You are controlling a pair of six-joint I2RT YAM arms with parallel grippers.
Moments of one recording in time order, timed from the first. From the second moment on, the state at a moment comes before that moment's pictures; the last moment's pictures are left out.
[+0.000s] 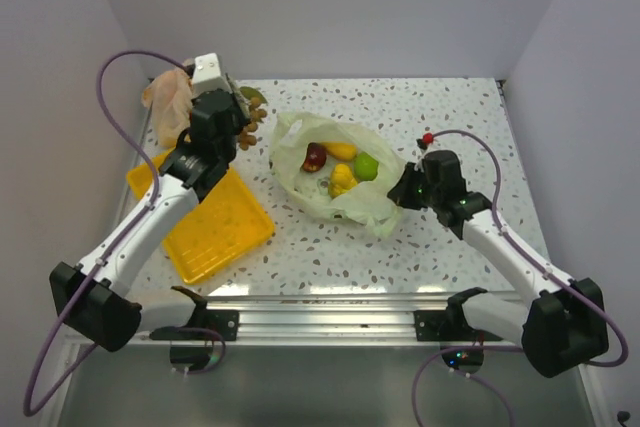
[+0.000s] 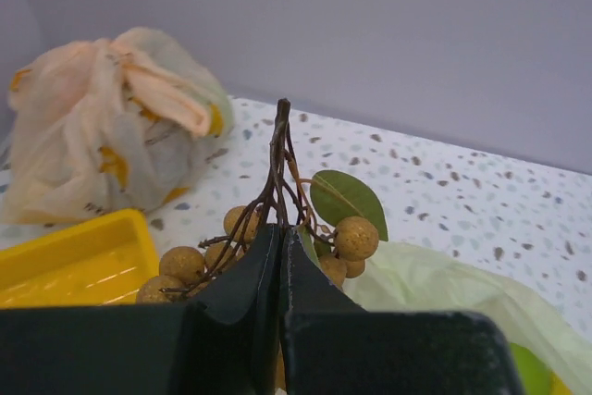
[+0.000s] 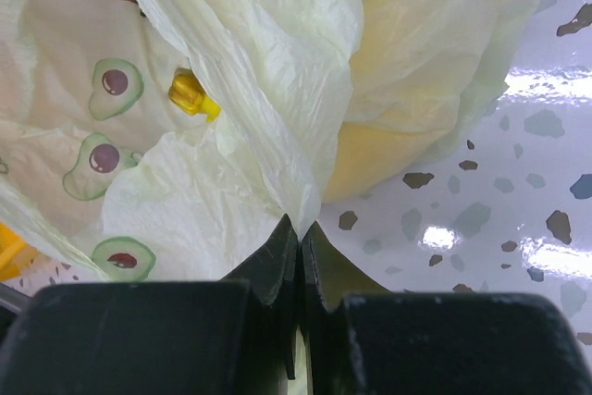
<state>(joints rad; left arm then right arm) -0.51 1.27 1.22 -0.10 -0.56 -0.30 0.35 1.13 0.72 -0.29 -0.12 0.52</state>
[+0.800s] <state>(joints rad) -0.05 1.52 0.97 -0.21 -0.45 -0.44 0.35 1.05 0.61 -0.26 -0.14 0.49</state>
